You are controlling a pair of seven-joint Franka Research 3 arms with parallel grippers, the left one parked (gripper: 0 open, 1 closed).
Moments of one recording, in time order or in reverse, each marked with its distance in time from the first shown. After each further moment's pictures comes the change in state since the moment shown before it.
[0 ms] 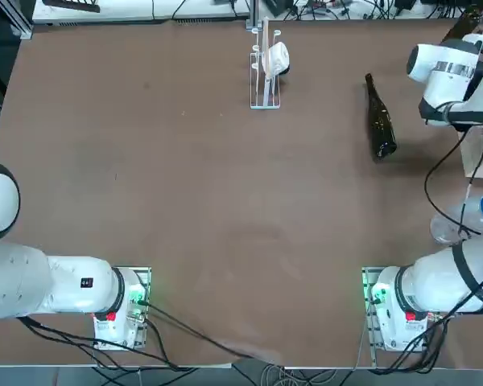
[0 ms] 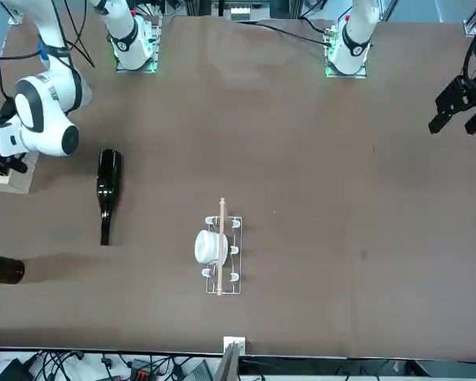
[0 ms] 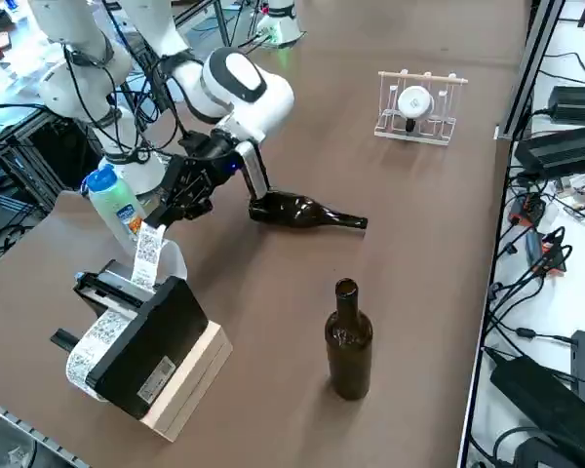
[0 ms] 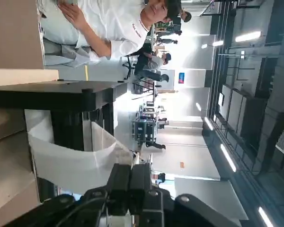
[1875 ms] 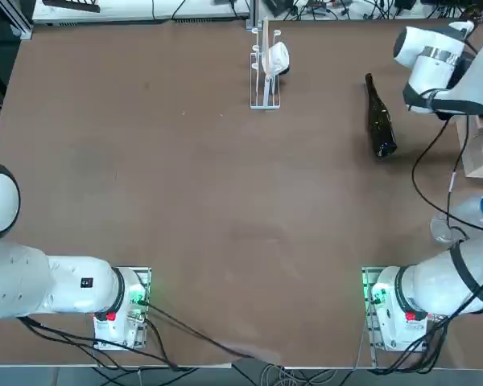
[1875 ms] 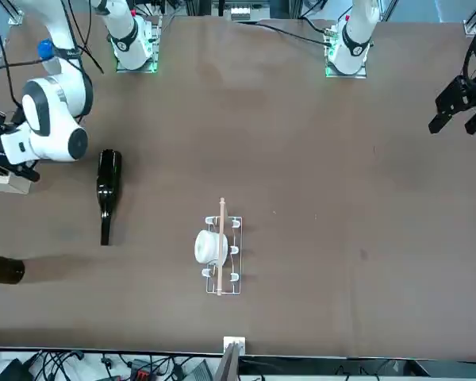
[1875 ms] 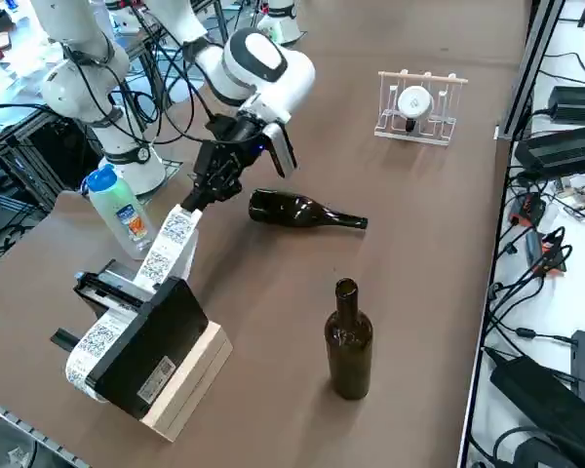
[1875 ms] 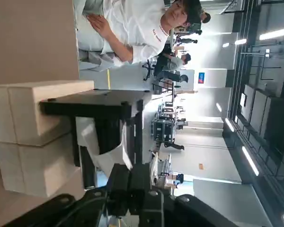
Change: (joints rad) arm 0.101 0.060 0.006 0.095 0.151 -0.005 -0.013
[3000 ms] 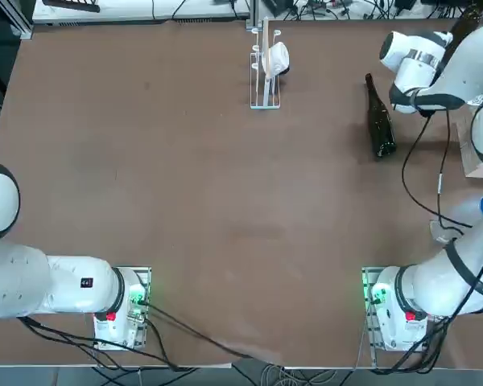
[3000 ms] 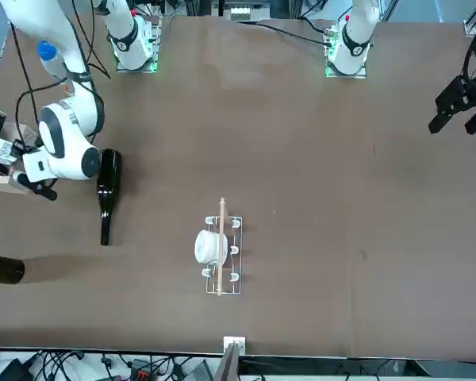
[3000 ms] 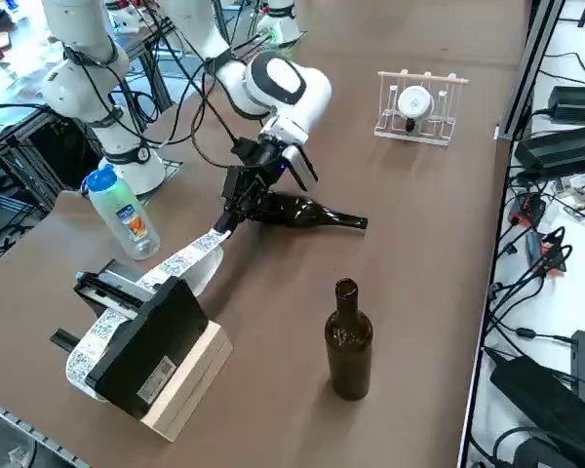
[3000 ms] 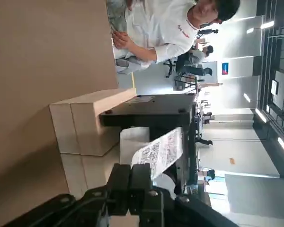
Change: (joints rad) arm 0.011 0.132 -0.005 0.075 0.102 0.106 0.135
